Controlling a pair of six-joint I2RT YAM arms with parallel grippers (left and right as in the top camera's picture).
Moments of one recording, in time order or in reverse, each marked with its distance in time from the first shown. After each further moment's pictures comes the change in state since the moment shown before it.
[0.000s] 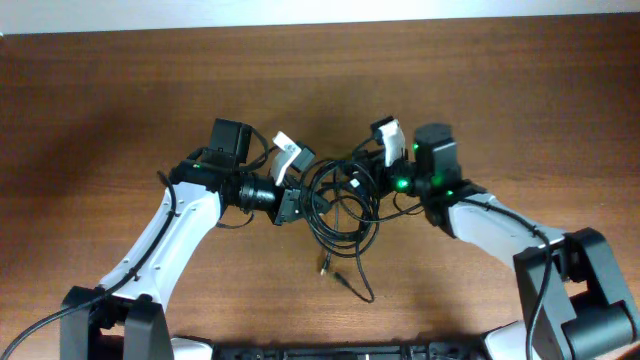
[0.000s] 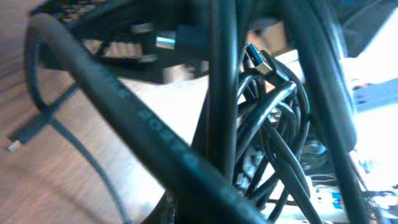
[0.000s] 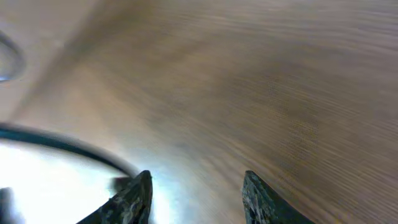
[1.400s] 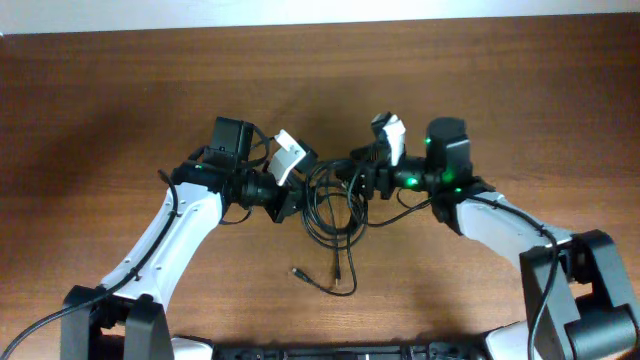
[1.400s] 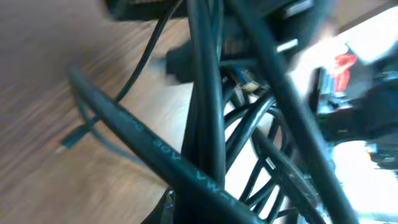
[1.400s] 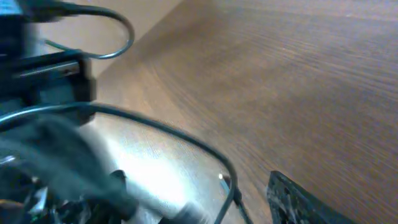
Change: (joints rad) left arm -0.008 0.001 -0.003 0.070 -0.220 0.105; right arm -0.046 -0.010 0.003 0.100 -0.307 -0.077
